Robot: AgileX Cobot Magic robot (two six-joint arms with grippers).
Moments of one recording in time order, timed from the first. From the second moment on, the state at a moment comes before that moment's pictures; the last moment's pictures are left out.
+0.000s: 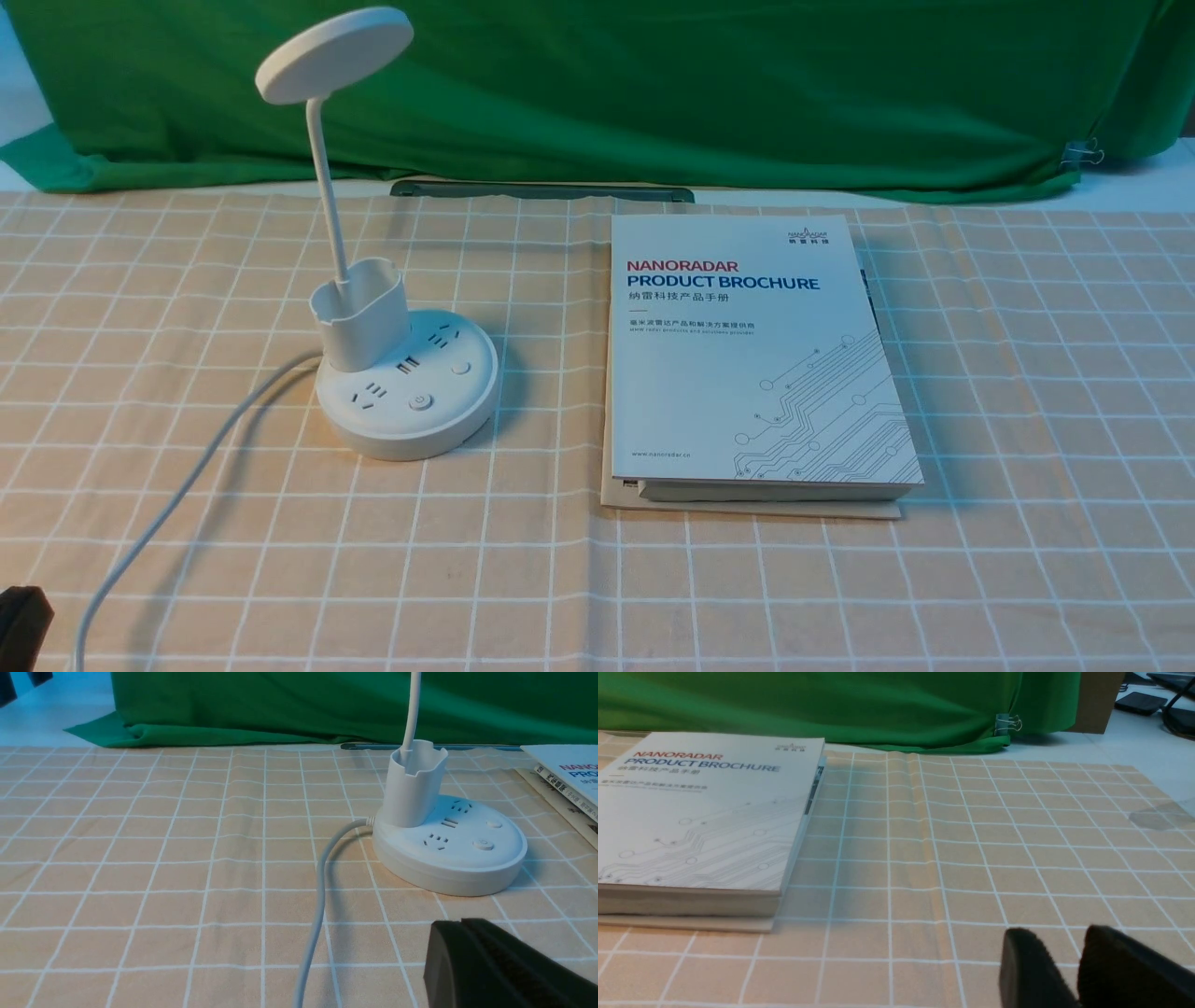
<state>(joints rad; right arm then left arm) -0.02 0.00 0.01 0.03 0.24 -0.07 -0.09 0.00 0.00 0.00 0.22 0.00</state>
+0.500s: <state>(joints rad) -0.02 0.00 0.01 0.03 0.24 -0.07 -0.09 0.00 0.00 0.01 -0.55 0.03</state>
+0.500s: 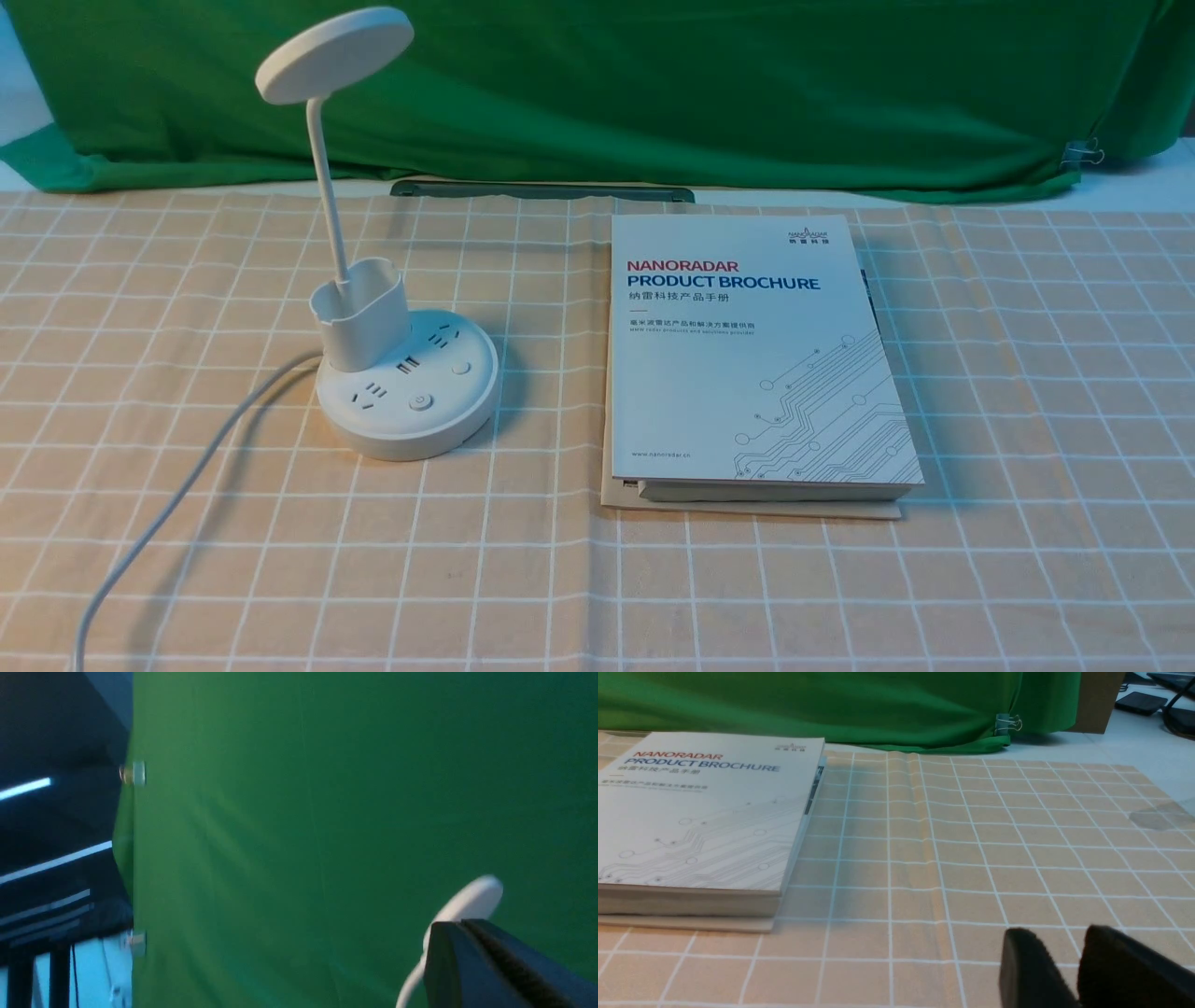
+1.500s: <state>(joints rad) -0.02 0.00 0.01 0.03 0.24 -0.07 -0.11 1.07 -0.63 -0.84 0.53 0.48</state>
